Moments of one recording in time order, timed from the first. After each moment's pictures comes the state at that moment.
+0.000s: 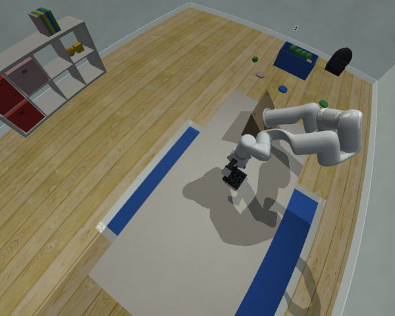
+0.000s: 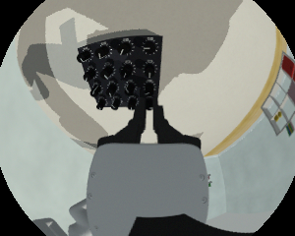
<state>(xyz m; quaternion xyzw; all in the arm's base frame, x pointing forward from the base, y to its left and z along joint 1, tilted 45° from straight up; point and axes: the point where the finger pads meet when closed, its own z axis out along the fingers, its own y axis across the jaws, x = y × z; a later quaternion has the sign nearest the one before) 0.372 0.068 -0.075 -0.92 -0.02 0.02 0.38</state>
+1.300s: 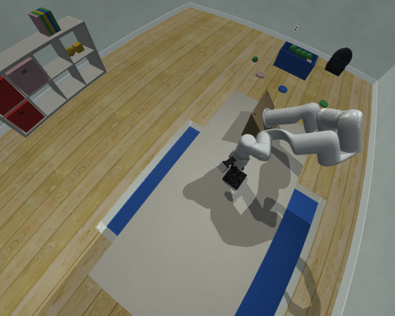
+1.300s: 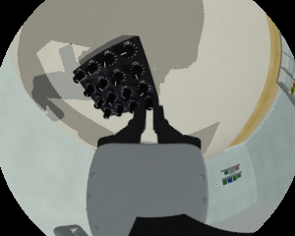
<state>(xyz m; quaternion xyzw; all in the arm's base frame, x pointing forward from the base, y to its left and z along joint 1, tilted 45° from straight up) 0.372 0.068 -0.075 -0.92 0.11 0.07 0.38</state>
